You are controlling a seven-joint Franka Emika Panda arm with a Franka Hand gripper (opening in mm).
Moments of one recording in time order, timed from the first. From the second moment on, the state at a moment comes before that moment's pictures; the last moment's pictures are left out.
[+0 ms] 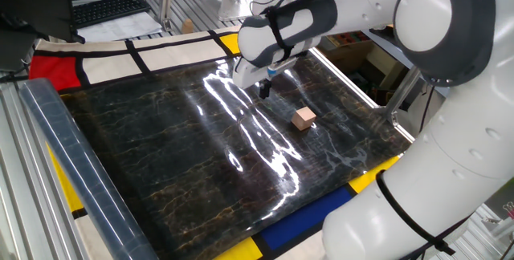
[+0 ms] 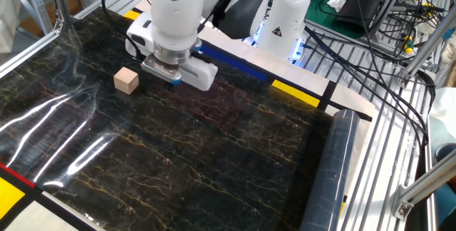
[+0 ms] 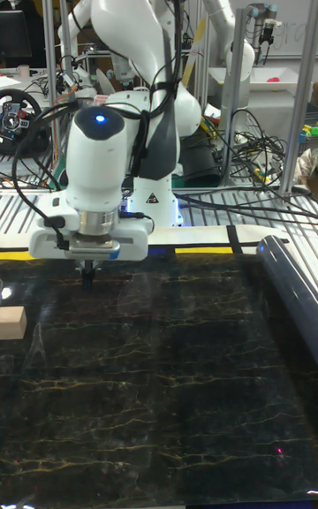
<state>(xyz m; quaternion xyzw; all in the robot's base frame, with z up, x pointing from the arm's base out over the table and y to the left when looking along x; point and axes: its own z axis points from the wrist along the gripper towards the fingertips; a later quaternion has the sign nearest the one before) 0.480 -0.115 0.202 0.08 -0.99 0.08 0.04</state>
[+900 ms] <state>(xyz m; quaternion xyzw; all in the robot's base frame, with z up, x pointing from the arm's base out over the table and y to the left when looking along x) 0.500 -0.147 0.174 0.12 -0.99 0.00 0.03</state>
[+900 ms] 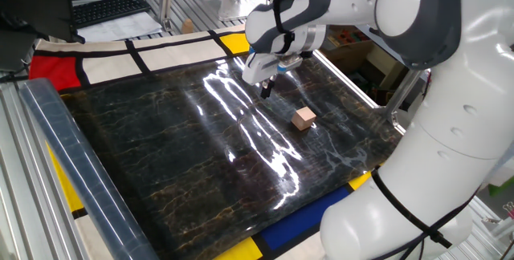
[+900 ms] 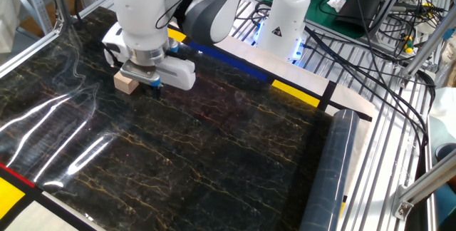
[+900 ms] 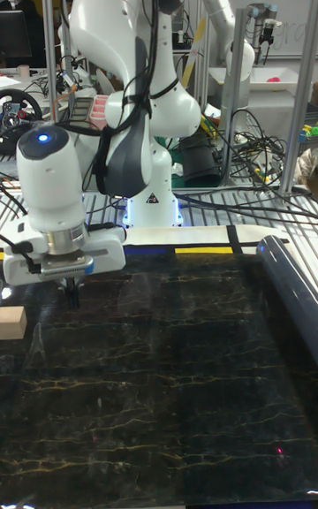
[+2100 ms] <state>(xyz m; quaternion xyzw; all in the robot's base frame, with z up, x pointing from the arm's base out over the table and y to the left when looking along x) 0.501 -0.148 0.171 0.04 -1.00 0.01 0.00</state>
